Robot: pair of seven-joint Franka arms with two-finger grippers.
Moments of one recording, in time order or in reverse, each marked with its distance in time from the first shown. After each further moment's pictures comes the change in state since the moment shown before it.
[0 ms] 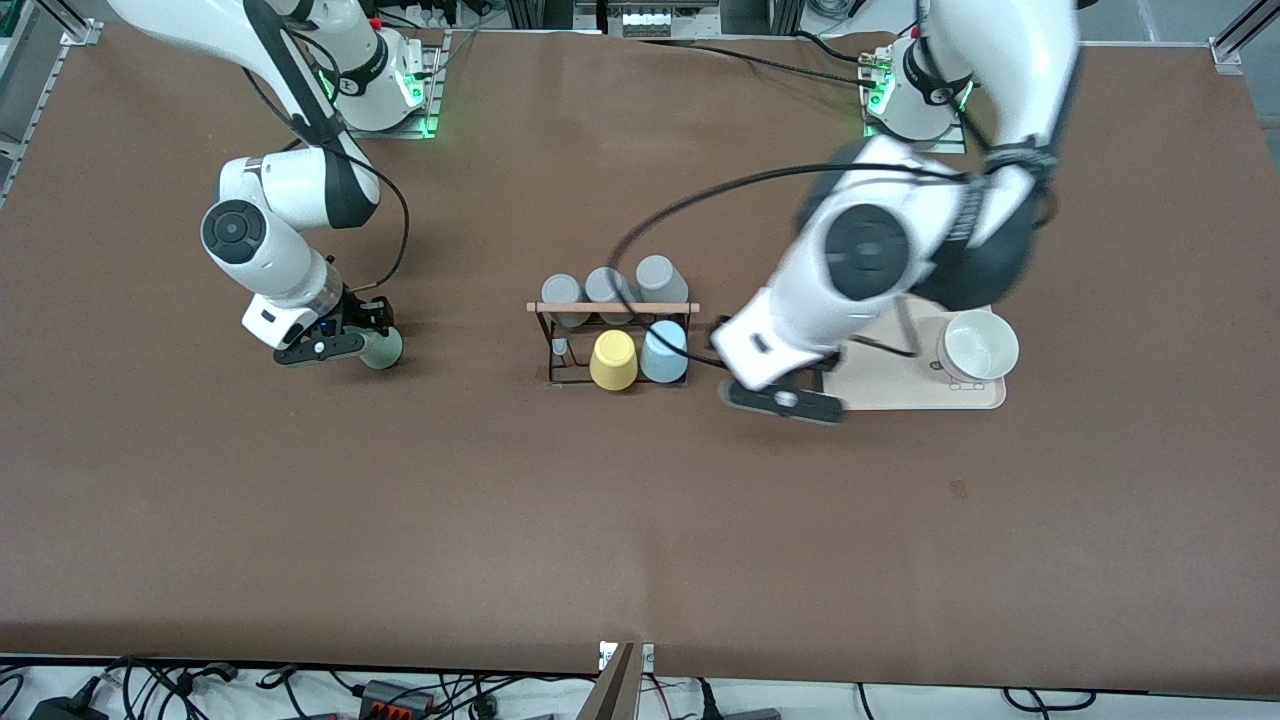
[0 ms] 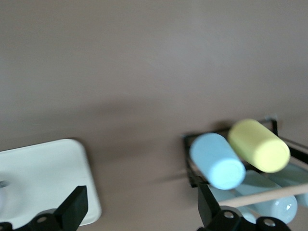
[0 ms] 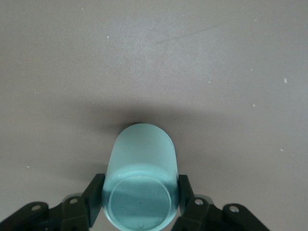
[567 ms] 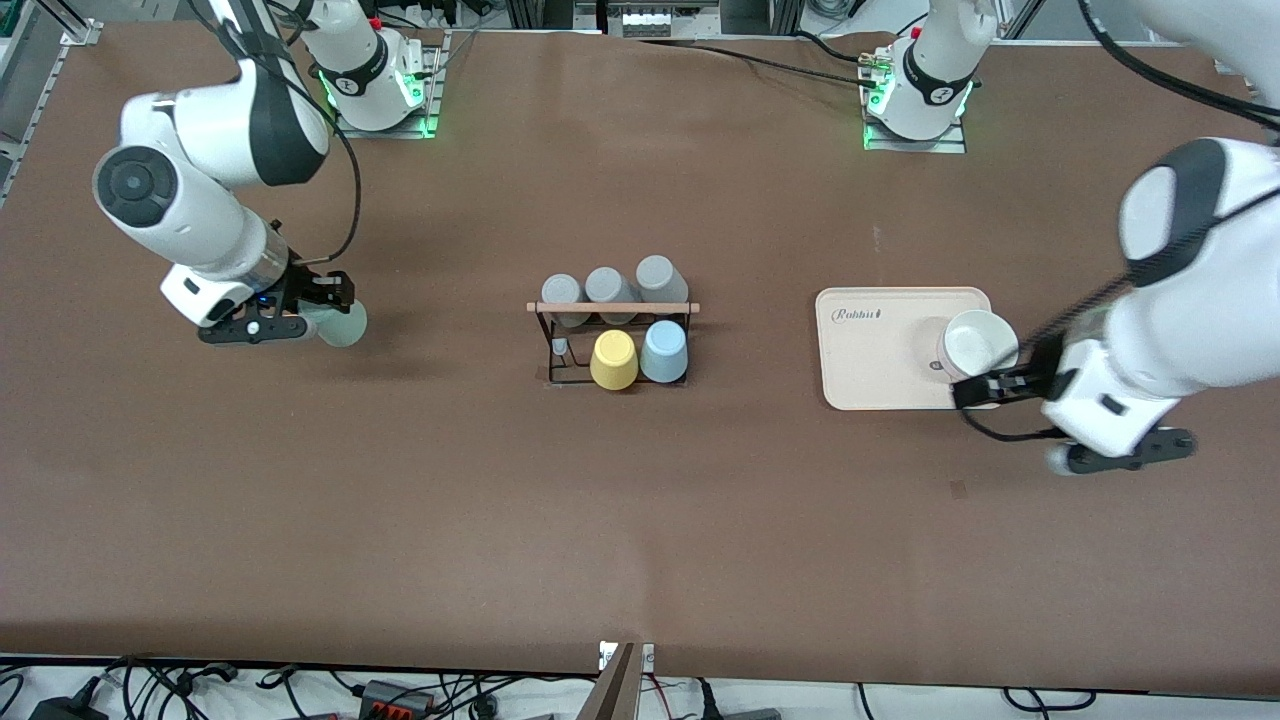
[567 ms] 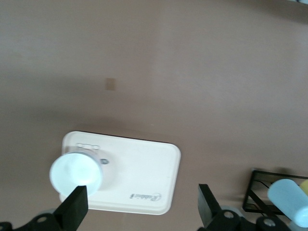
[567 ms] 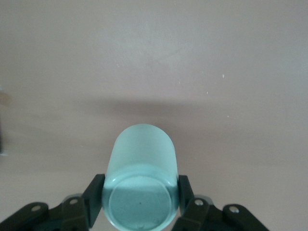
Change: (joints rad) left arm 0.350 -0.082 0.004 -0.003 0.002 -0.112 0.045; right arm 0.028 -0.162 0.001 0.278 0.001 -0.487 0.154
